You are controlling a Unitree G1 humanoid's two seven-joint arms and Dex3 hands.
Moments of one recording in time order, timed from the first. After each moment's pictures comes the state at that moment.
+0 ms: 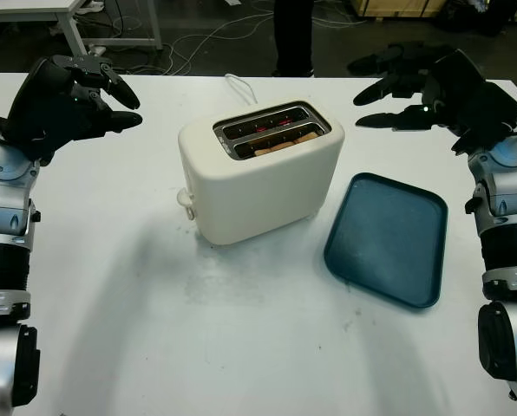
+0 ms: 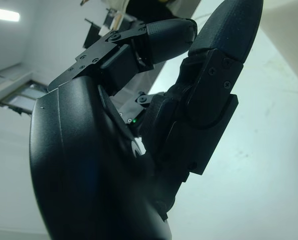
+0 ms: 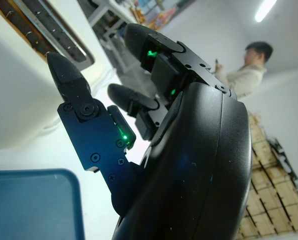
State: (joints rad) left arm -0.64 0.59 0.12 0.37 0.07 -0.15 -0.31; right arm -0.77 -0.52 -0.08 0.51 0.03 -0.21 0.52
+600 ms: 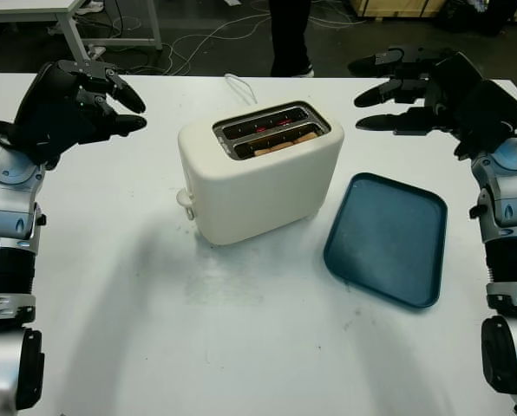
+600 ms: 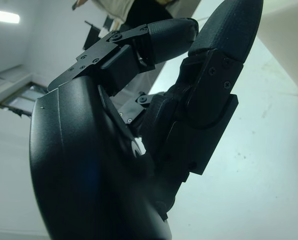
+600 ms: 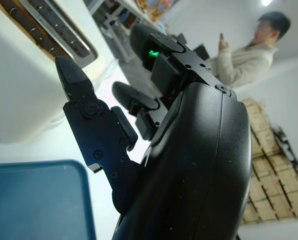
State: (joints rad) left arm -0.63 0.59 0.12 0.35 0.08 -0.14 -0.31; right arm -0.72 -0.53 -0.08 0.35 0.02 -0.02 0.49
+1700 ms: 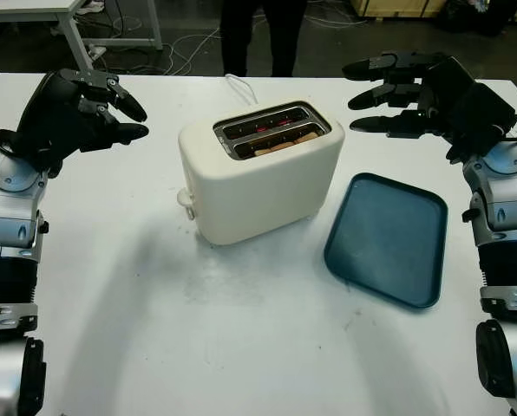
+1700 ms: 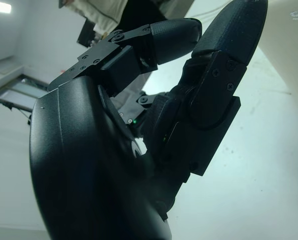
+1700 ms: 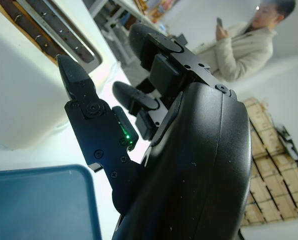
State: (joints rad) left arm -0.59 0.57 0.13 0.30 0.07 -0.08 -0.31; right arm -0.71 -0.51 -0.07 0.32 0.02 -0.02 0.47
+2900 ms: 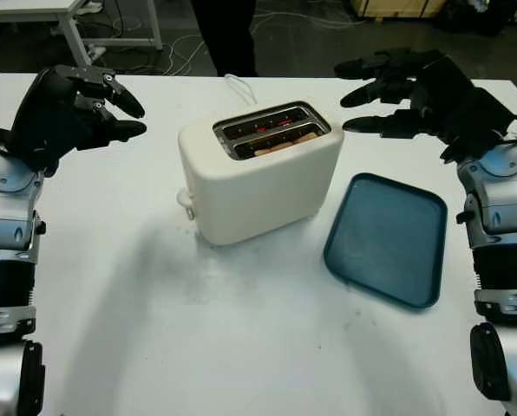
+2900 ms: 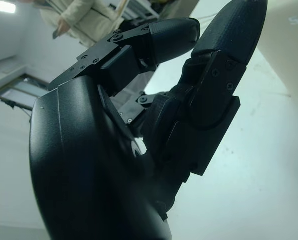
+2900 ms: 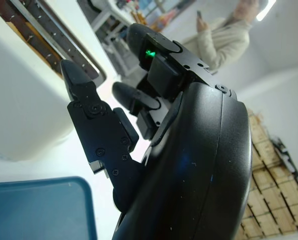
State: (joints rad) left arm -0.57 0.57 0.15 0.25 0.05 -0.07 -0.31; right arm -0.69 -0.49 -0.08 0.26 0.03 -0.03 0.48
